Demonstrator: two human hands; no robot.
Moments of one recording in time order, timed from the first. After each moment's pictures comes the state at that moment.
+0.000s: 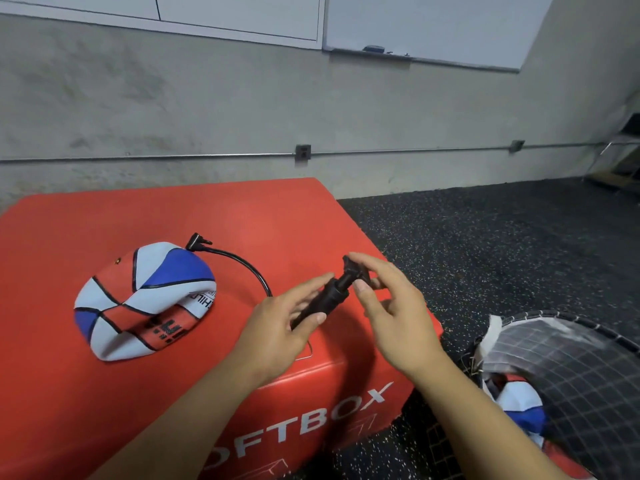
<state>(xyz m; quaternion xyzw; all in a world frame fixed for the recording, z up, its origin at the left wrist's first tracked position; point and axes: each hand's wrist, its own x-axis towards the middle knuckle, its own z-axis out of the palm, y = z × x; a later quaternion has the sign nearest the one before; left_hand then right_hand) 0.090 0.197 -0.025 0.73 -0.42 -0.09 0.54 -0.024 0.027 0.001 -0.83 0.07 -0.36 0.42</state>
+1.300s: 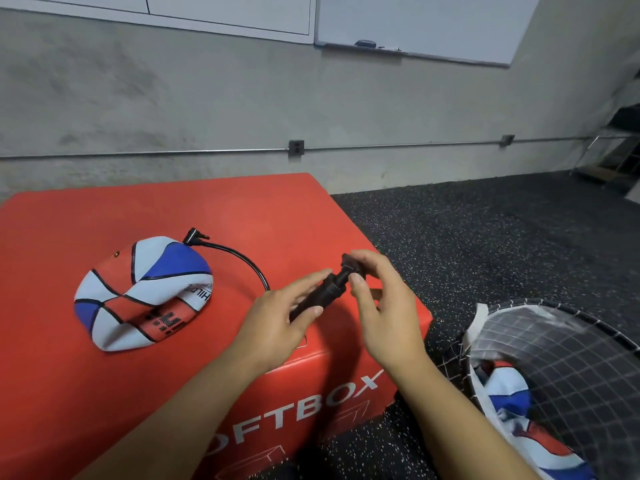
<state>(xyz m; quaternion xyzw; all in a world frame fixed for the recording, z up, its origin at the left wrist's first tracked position) 0.088 0.195 -0.031 0.74 -0.43 -0.09 0.51 -0.031 0.046 -0.004 -0.81 0.11 -0.41 0.40</state>
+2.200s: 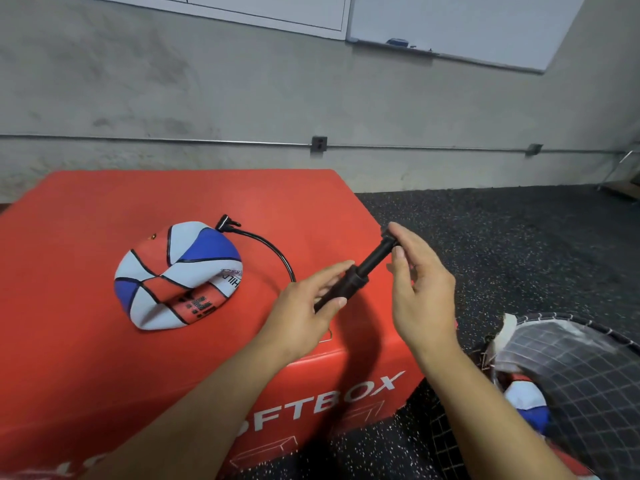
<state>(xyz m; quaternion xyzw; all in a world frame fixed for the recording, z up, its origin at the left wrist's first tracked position) 0.093 0.202 -0.033 0.73 -0.40 -0.09 0.56 -0.011 0.049 0.015 -0.79 0.10 -0.47 0.39</state>
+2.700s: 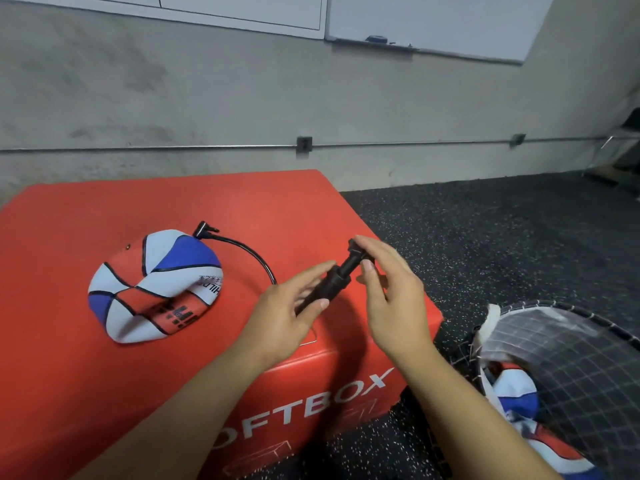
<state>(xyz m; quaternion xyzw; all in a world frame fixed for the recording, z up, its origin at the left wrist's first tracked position) 0.092 0.201 -0.029 0.73 -0.41 -0.08 0.54 -0.016 0.049 0.005 -0.81 0.07 -0.43 0.39</state>
